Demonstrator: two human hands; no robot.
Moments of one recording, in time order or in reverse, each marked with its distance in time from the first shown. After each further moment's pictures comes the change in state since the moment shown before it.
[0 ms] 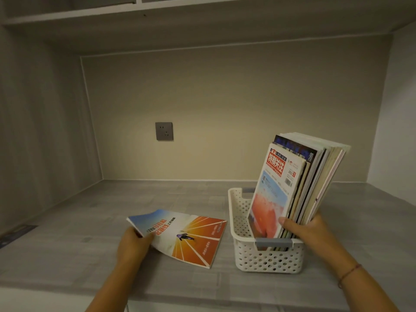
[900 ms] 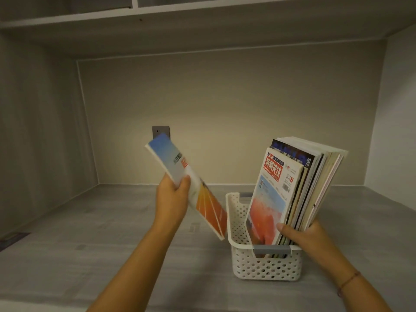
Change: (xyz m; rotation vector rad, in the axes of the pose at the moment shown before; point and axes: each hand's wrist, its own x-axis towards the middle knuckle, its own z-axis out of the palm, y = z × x) left_hand -0.070 0.157 -0.005 -0.674 -0.053 0.502; right_hand -0.003 -0.004 0.002 -0.011 -0.017 -0.037
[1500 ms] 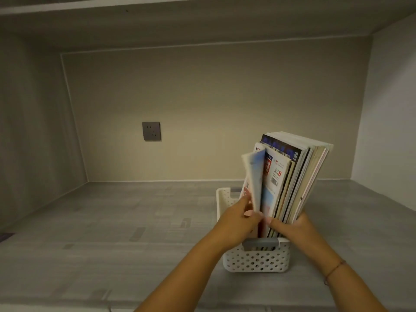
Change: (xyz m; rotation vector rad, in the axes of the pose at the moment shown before) left_hand -0.072 -0.008 0.095 0.163 -0.824 -0.097; right_hand -0.001 -0.005 -0.002 0.033 -0.013 -0.062
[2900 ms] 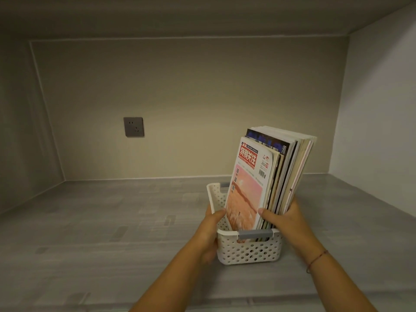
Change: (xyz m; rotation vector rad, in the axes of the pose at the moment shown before) left_hand 0.001 -0.044 0.012 -0.821 0.054 -0.272; right_hand 0.001 0.005 -0.012 0.052 0.147 0.043
